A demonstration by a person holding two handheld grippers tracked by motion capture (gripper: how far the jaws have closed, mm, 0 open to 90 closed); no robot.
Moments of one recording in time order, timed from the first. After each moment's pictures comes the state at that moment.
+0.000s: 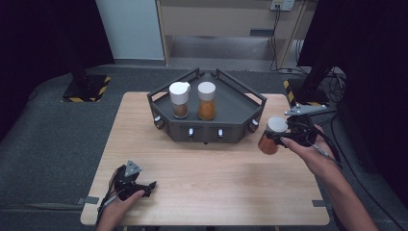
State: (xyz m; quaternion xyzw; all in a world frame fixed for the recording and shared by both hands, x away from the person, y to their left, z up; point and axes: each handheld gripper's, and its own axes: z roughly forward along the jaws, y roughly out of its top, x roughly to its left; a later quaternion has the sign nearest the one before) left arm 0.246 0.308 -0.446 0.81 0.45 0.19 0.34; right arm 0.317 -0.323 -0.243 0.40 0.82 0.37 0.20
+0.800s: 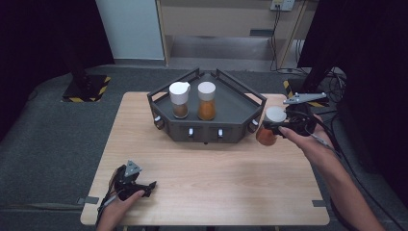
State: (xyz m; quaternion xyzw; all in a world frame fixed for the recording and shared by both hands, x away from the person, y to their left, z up) left arm 0.246 0.308 -0.446 0.81 0.45 0.19 0.34; right arm 0.329 -0.315 -0.220 0.39 0.81 0.38 0.20
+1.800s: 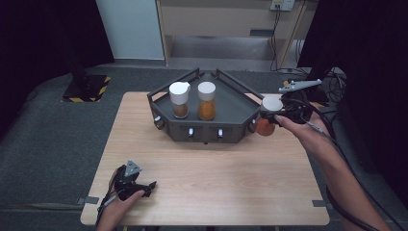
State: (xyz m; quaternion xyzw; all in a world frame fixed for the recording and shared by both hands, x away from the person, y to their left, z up) left arm 0.246 0.308 -0.446 0.81 0.45 0.19 0.34; right arm 0.346 -0.300 -0.199 0.39 0.81 0.37 0.22
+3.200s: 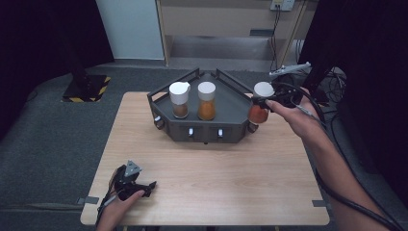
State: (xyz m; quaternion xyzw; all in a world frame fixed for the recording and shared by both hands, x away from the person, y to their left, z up) left arm 0.246 0.308 -0.447 0.81 0.45 0.19 0.34; right arm 0.375 -0.275 -0.179 0.39 0.81 0.37 0.22
